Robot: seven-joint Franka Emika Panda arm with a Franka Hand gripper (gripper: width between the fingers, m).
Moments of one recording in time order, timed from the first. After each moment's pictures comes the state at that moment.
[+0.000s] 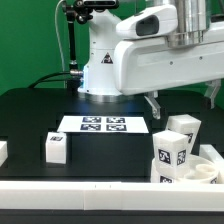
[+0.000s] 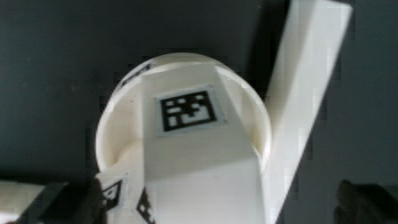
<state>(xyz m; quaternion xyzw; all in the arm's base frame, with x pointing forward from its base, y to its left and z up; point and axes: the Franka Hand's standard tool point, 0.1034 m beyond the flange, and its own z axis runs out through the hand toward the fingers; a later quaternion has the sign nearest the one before) 0.591 0.079 0.103 -0.99 -0.13 -0.02 0.06</state>
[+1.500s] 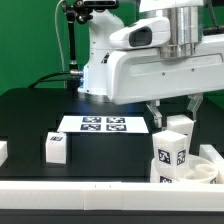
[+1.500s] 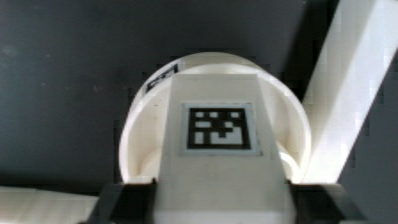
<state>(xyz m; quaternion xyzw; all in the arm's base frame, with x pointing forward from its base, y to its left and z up) 0.594 0.068 0.089 -1.00 -0.06 -0.03 0.05</state>
